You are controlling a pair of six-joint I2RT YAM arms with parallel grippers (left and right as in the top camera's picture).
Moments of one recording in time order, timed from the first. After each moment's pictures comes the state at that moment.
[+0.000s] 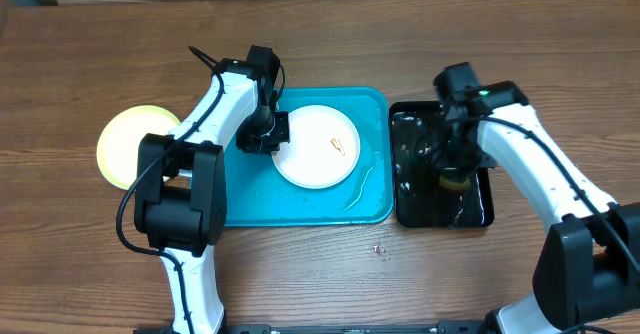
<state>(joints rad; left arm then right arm) -0.22 2.13 1.58 -1.07 0.09 -0.31 0.26 1.72 1.30 -1.14 0.14 0.30</state>
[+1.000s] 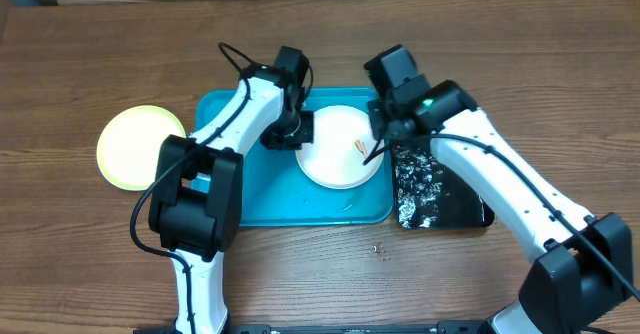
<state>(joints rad) -0.33 2.13 1.58 -0.97 0.10 -0.31 0.54 1.74 1.46 -0.83 0.22 0.28</state>
